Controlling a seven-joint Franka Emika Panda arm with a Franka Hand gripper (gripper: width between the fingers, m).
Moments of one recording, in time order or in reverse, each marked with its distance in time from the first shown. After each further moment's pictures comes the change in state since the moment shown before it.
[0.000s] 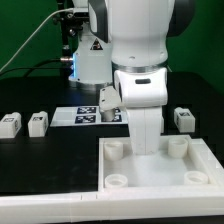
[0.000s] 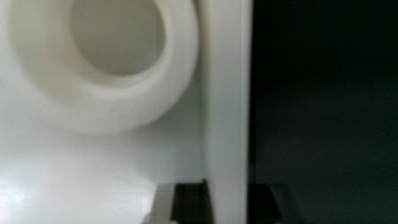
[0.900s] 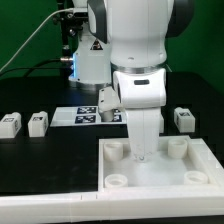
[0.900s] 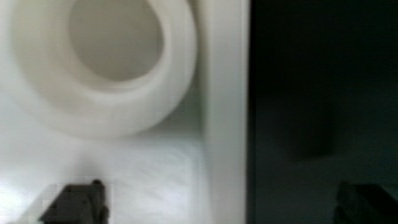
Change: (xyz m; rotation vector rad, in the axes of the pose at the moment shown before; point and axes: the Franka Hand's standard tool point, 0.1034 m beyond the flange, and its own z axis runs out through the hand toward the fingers) arm -0.002 0.000 0.001 0.002 0.000 0.003
